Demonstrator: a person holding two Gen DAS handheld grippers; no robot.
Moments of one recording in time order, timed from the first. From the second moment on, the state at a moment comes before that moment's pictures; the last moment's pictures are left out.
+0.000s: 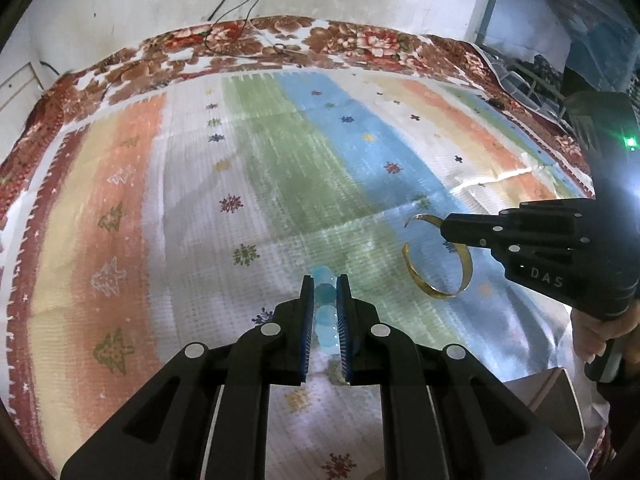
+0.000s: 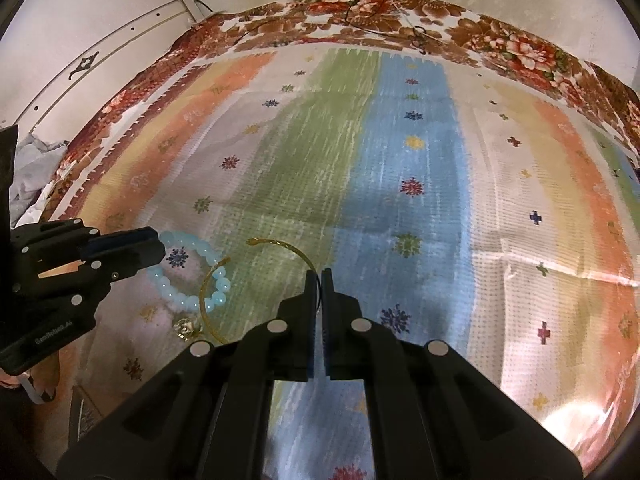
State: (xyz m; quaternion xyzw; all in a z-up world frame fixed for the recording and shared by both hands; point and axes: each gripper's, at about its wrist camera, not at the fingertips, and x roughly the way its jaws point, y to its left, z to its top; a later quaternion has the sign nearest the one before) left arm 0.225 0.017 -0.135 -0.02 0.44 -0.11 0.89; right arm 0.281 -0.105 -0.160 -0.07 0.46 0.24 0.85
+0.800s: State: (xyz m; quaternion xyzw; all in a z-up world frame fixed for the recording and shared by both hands) left arm 0.172 0.000 -0.072 -0.01 0.40 -0.11 0.91; right arm 0.212 -0.114 -0.097 -0.06 0.43 0.26 0.86
